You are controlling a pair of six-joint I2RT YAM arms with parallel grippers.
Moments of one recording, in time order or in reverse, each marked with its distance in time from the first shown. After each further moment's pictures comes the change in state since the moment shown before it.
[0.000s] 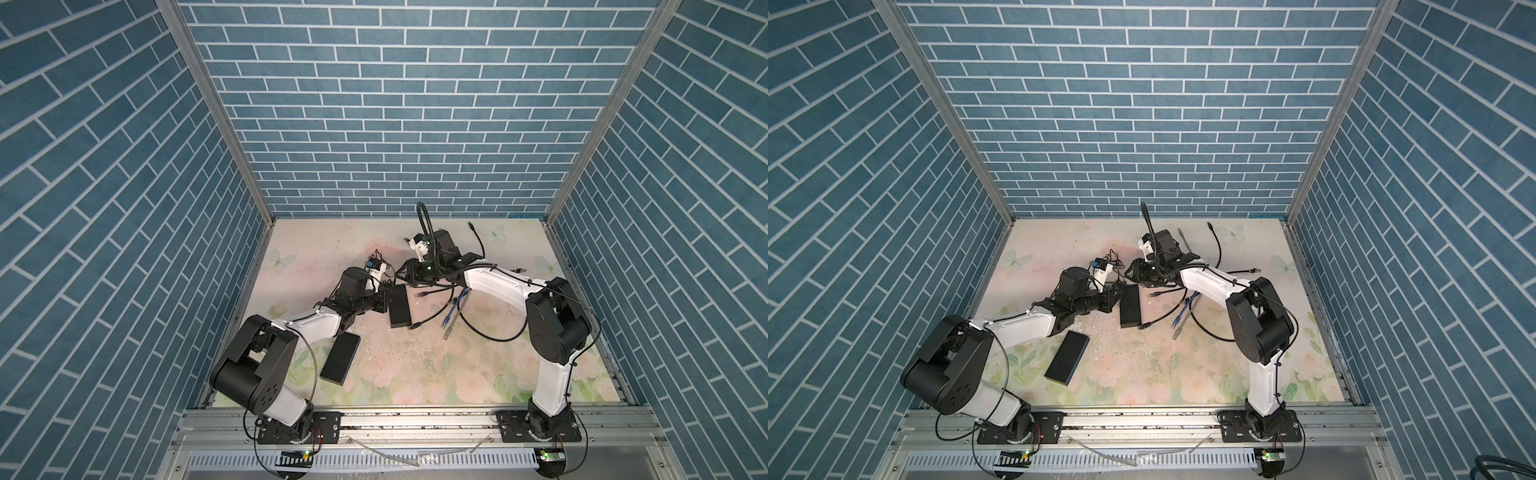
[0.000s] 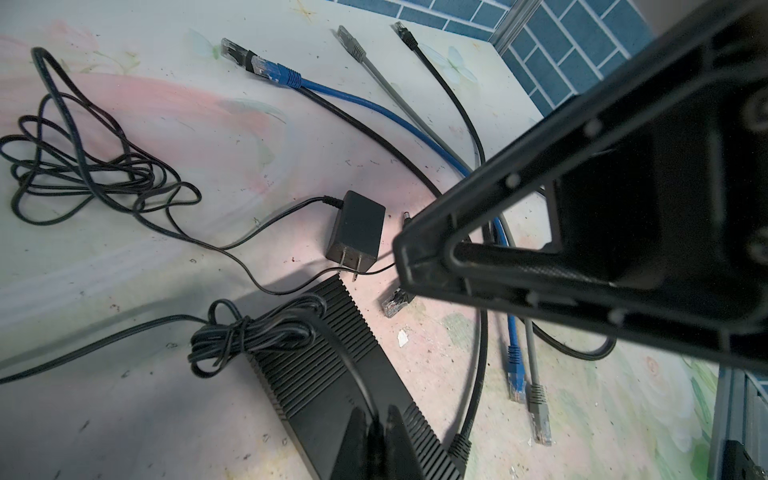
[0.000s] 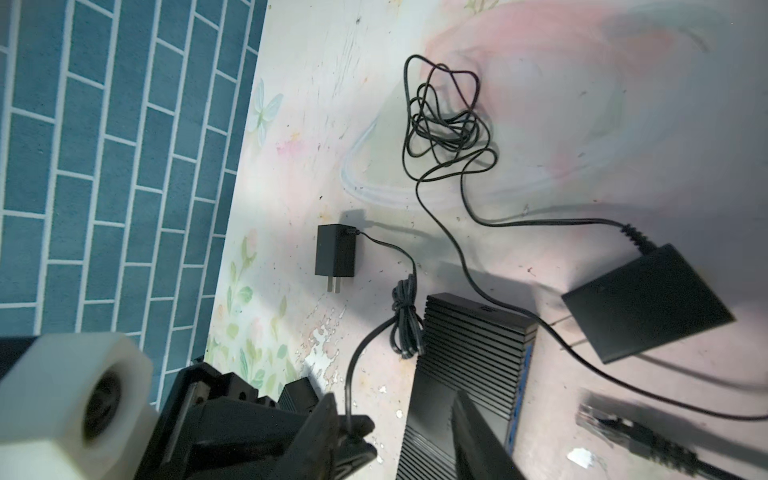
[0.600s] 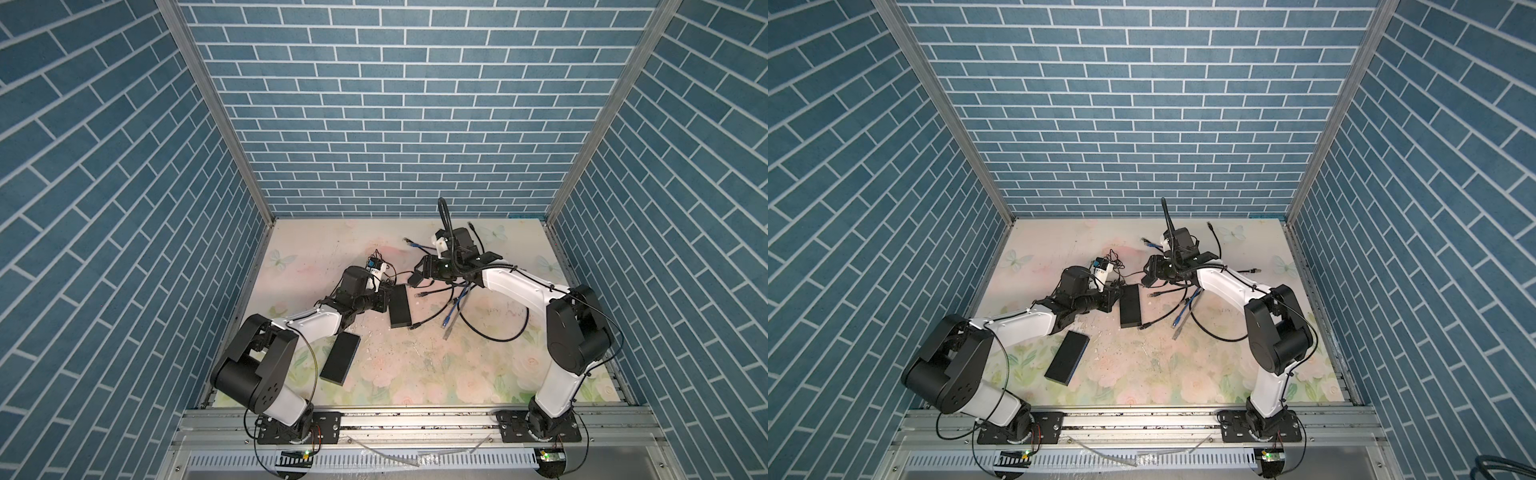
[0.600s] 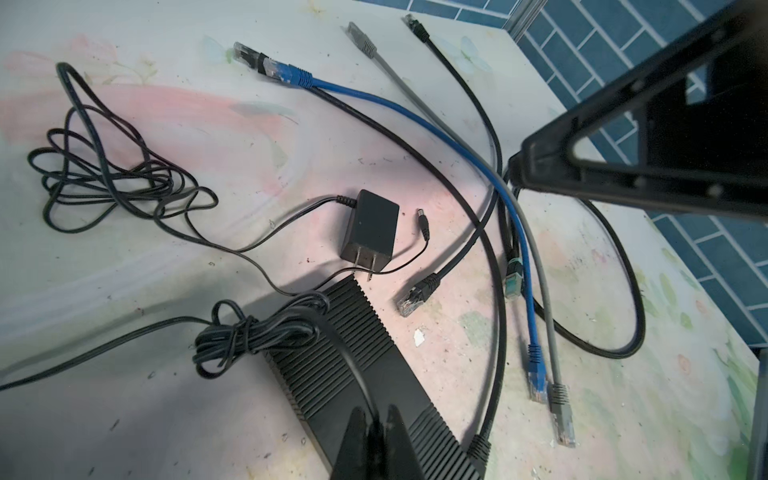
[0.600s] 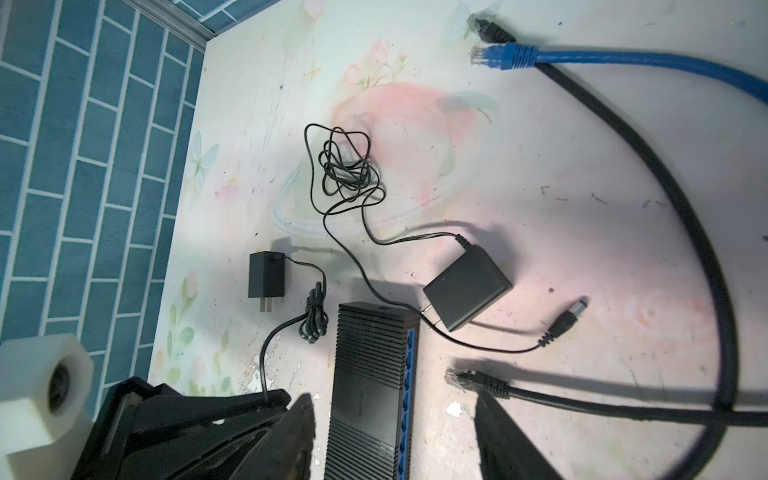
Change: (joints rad) left arm 0.000 0.001 0.010 -0.023 -0.024 0.036; right arm -0.082 -0.126 -0.097 -0.056 0.139 -0.042
